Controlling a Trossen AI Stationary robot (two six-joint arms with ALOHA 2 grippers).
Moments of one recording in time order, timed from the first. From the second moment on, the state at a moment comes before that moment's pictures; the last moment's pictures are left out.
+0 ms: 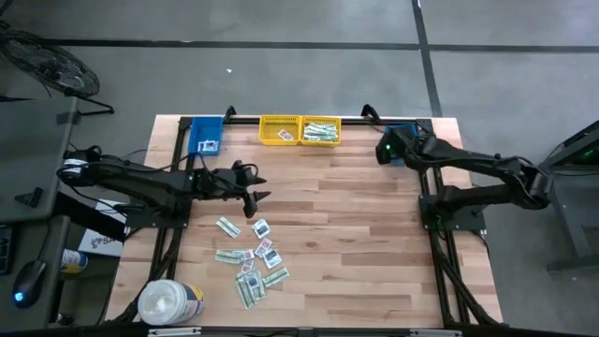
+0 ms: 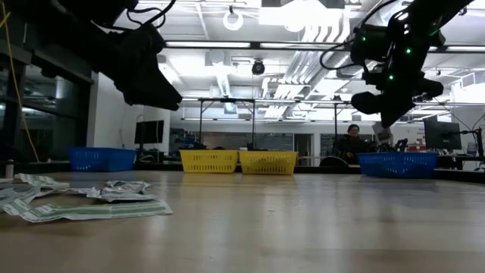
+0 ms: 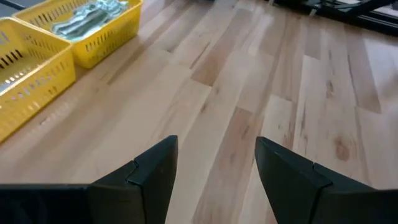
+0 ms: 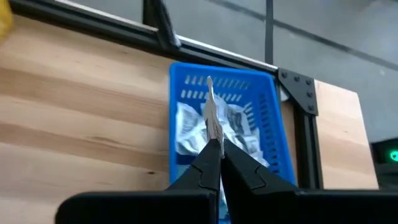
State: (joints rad) left arm -0.01 1.07 0.46 0.12 -0.27 -0.30; right arm -0.56 1.11 0.67 -0.72 0.70 0.63
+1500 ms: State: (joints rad) left arm -0.01 1.07 0.45 0.12 -0.23 -0.36; right arm -0.73 1.01 0.67 -0.71 0.74 0.47
